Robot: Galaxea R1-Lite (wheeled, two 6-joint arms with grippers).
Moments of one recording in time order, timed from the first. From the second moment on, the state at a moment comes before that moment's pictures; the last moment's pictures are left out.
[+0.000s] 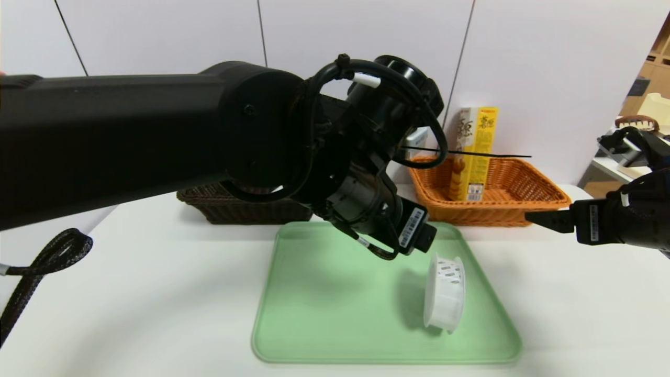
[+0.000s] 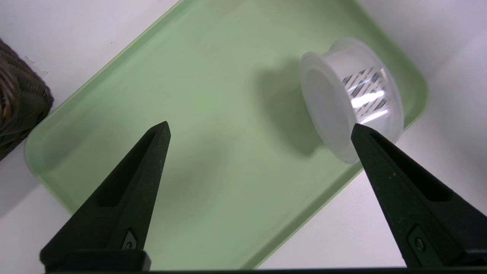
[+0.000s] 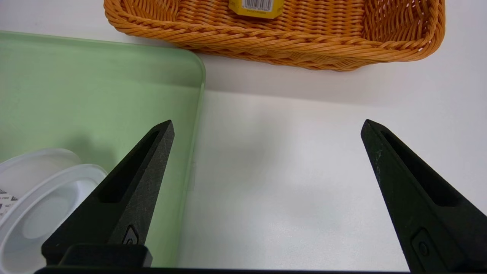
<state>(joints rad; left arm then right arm) -0.94 2.03 -1.98 0.68 0.13 -0.16 0.06 1.39 -0.86 0.03 0.03 -0.04</state>
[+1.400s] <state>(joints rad) -1.12 2.17 -1.98 0.55 0.33 -0.35 0.03 1.35 -0.78 0.03 0.02 -0.03</state>
